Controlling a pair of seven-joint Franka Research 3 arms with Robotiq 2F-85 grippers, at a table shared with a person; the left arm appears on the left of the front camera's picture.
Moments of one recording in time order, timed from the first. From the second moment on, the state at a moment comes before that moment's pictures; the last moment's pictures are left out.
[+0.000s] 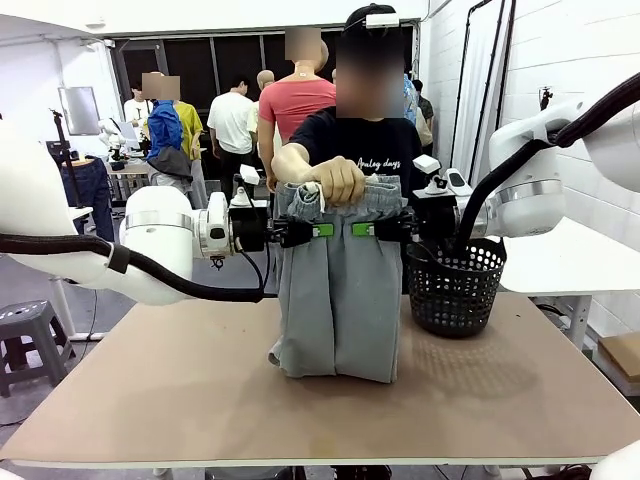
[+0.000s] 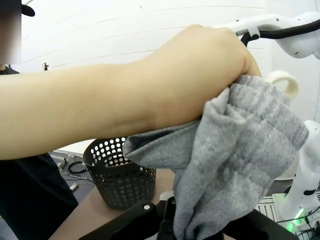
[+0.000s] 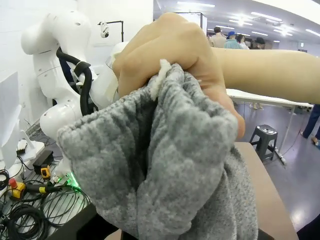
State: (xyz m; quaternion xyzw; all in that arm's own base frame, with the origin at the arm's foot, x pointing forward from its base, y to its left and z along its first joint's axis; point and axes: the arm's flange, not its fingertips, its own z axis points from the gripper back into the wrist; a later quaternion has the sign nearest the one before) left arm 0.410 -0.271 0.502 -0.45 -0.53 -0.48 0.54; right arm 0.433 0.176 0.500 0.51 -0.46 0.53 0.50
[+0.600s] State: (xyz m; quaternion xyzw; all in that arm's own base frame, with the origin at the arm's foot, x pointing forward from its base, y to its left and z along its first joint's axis) left arm 0.413 -0.269 0.498 -0.46 -0.52 -0.48 0.54; right arm 0.438 0.176 0.500 0.50 -0.45 0.54 0.50
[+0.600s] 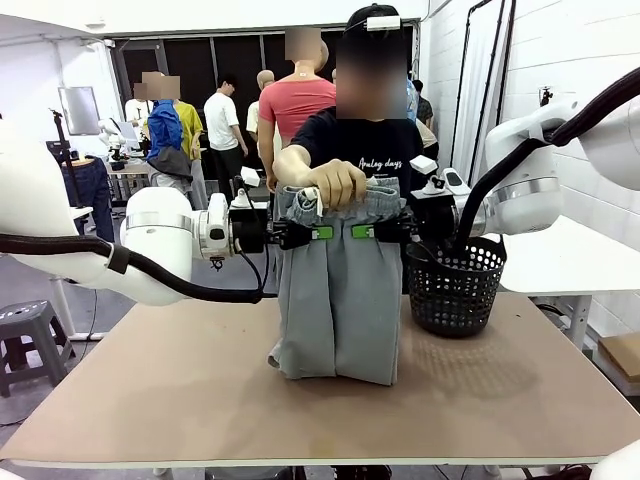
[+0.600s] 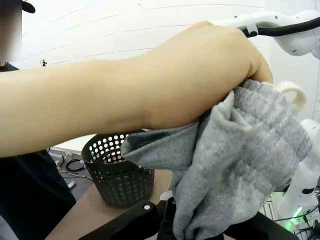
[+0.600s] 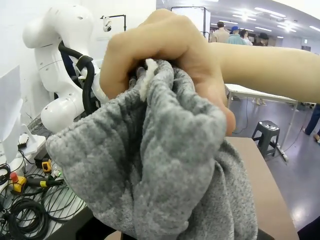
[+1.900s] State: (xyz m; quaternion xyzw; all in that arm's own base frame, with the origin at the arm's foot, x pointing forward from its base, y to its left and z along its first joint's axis) left arm 0.413 -0.269 0.498 -0.45 -0.52 -0.49 0.54; right arm 0.438 0.176 0.499 0.50 -0.45 0.54 0.50
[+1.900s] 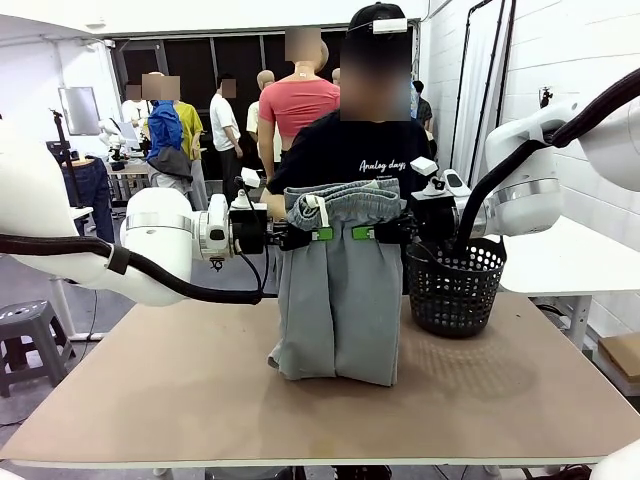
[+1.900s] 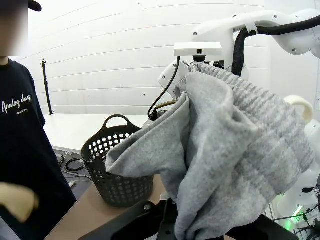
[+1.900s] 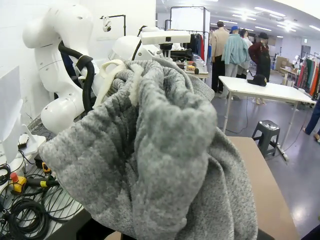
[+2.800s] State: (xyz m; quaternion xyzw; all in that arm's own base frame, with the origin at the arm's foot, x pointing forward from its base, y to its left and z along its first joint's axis) left arm 0.413 -0.269 0.498 -0.45 -0.52 -0.49 0.54; right arm 0.438 0.176 0.499 0.50 -0.45 0.54 0.50
